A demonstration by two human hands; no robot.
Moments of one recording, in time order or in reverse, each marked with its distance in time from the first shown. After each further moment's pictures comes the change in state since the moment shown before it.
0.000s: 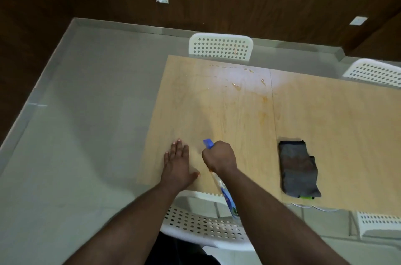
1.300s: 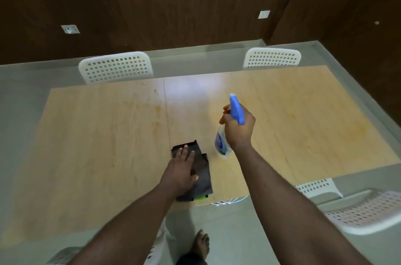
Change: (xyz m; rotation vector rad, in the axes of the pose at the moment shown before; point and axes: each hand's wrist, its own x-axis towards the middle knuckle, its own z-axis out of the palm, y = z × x) left_hand 0.035 0.384 0.058 0.175 -0.081 0.389; right_hand 0.078 0.274 -0.336 0.793 0.698 -0.276
